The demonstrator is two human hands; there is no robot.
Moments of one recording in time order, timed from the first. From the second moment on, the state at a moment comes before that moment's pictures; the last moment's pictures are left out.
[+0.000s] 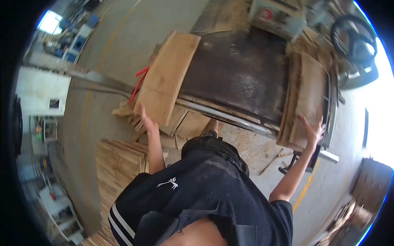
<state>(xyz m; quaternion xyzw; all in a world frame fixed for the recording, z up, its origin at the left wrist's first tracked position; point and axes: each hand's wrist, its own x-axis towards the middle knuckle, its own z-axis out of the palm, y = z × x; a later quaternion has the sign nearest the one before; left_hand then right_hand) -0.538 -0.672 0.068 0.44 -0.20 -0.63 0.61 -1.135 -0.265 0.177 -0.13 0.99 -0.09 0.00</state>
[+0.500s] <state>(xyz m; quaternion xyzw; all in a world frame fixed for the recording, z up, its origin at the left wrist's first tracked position) -0.490 -0.768 0.123 0.51 -0.23 -0.48 0.67 -1.101 -0.298 0.186 -0.07 0.99 -0.06 0.09</state>
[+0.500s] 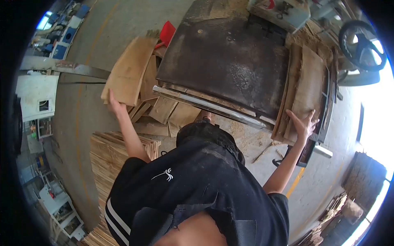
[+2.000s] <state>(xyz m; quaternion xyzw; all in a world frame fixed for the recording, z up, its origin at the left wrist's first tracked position) -0.739 -0.488 0.180 0.19 -0.91 -0.33 0.15 -0.890 -0.353 0.108 0.13 0.42 -0.77 0.47</state>
